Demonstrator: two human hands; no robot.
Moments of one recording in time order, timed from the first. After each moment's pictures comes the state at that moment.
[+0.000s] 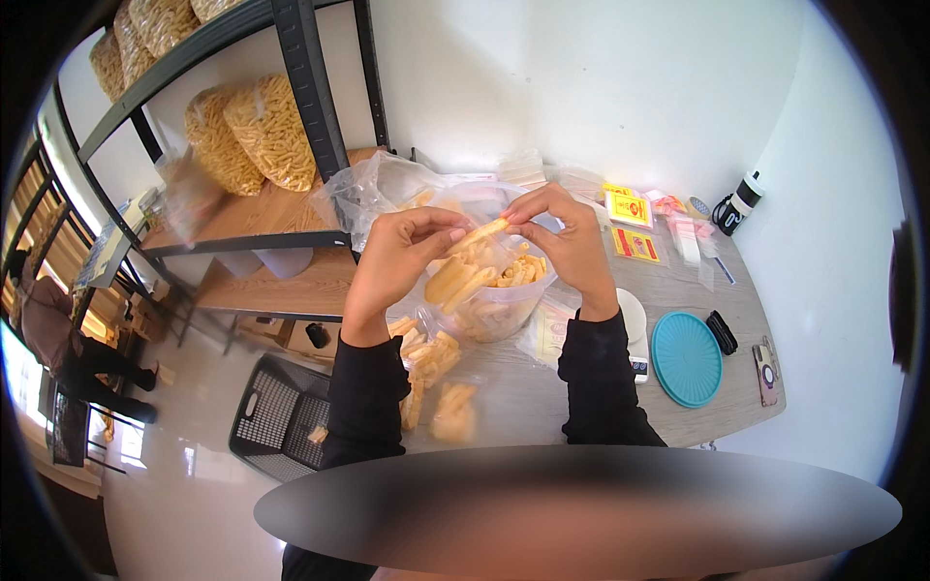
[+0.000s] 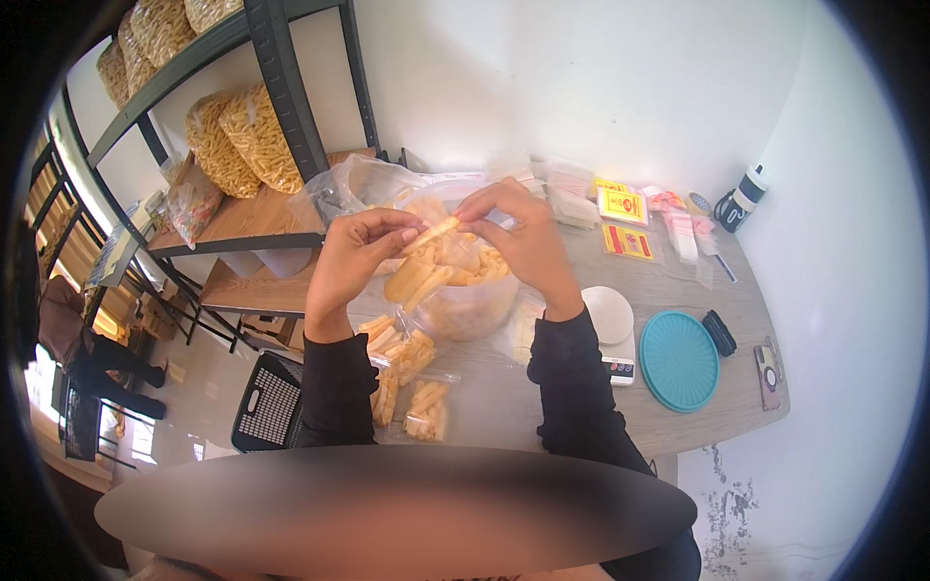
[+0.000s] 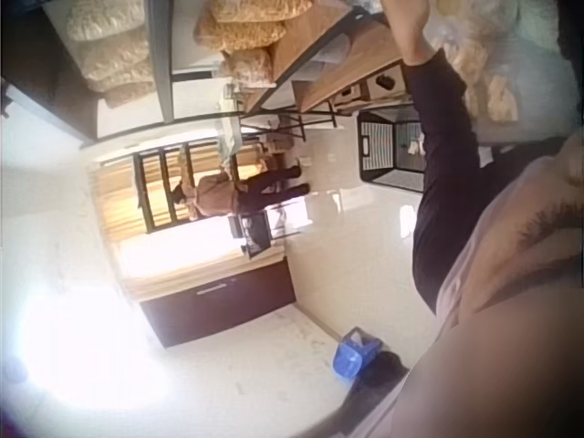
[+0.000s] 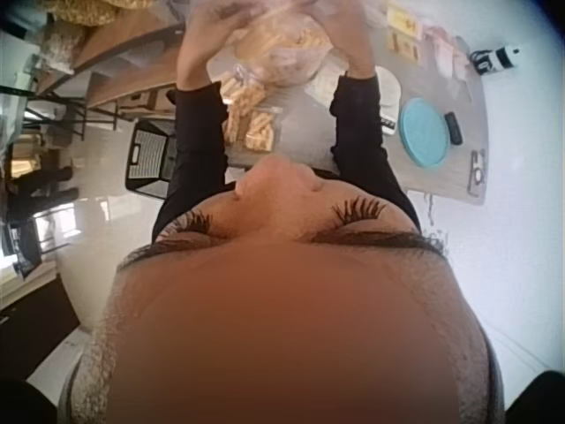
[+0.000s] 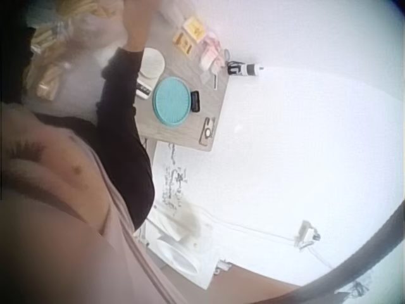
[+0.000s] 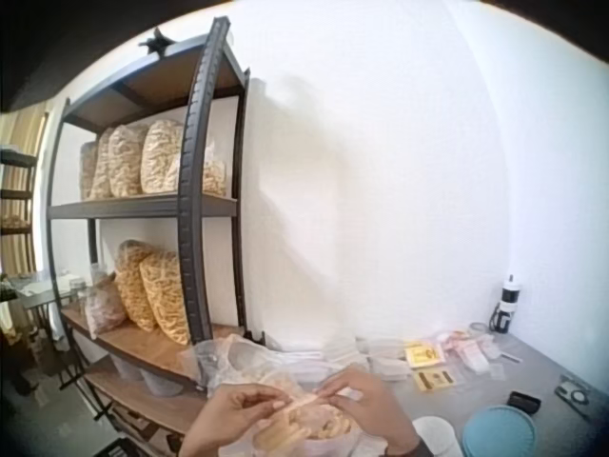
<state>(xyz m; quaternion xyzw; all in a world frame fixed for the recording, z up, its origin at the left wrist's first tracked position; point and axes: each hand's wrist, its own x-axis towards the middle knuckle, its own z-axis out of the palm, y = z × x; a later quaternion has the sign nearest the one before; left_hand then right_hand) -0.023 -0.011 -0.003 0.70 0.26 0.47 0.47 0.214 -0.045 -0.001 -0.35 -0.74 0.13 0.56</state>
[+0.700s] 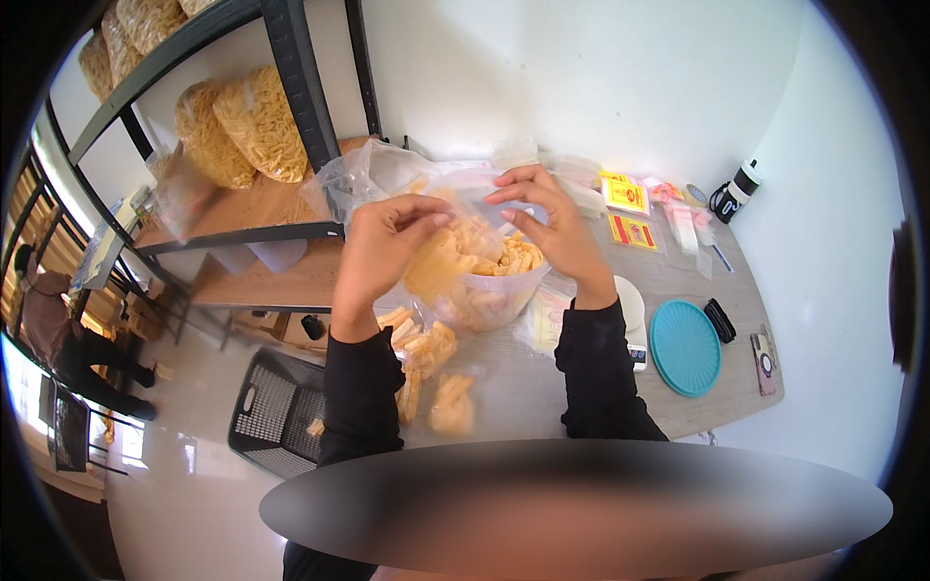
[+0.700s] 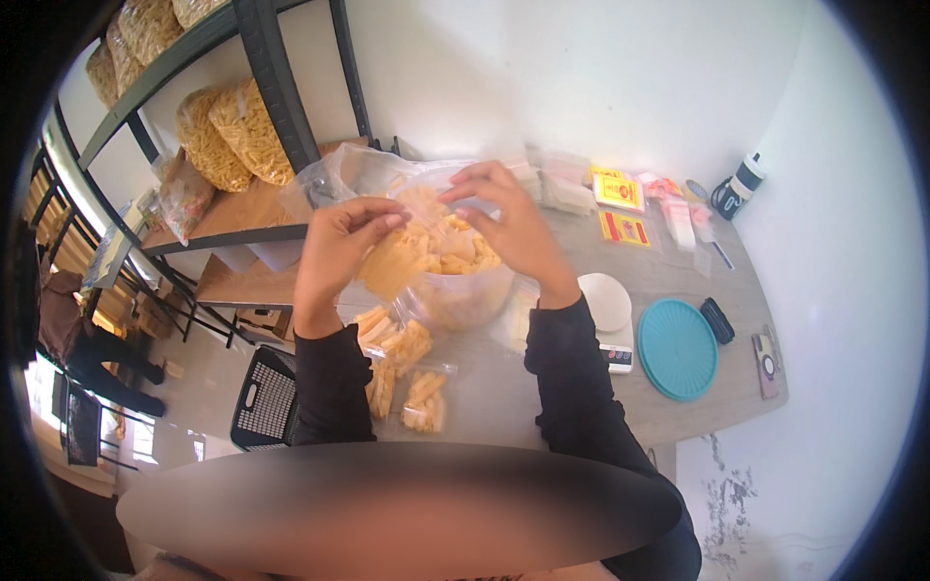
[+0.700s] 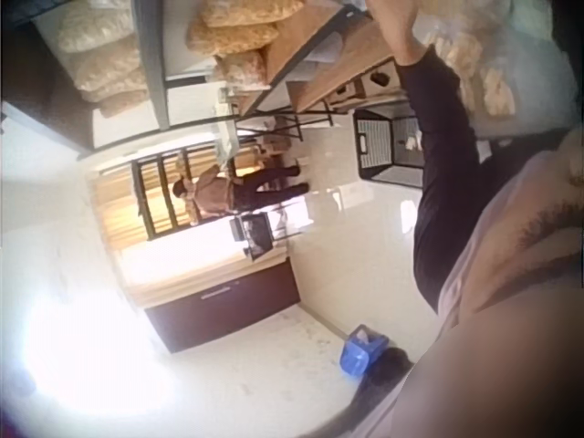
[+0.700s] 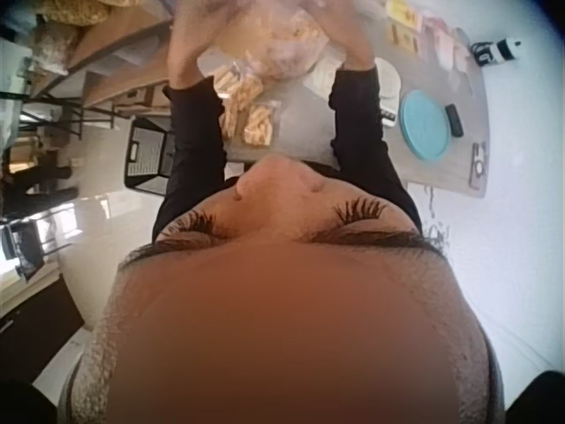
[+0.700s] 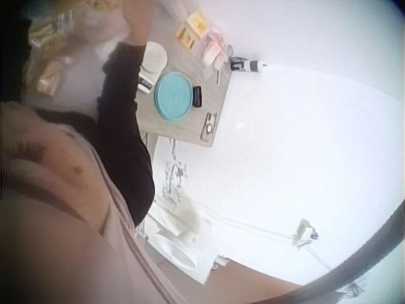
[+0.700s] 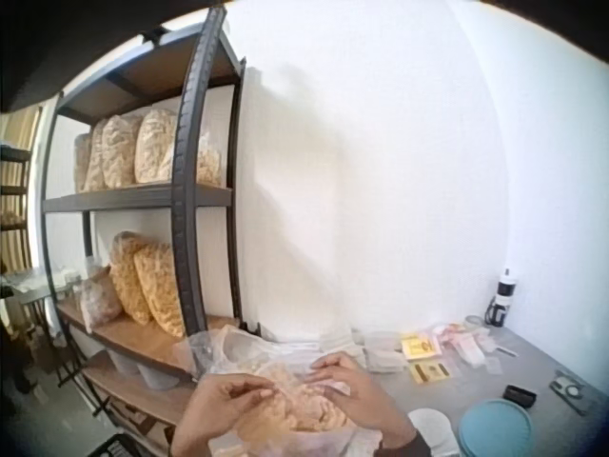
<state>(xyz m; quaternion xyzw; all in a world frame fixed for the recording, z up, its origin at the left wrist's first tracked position) -0.028 -0.009 -0.005 0.70 0.31 0.48 0.42 0.215 -0.040 -0.011 -0.37 -0.76 0.15 0.51</state>
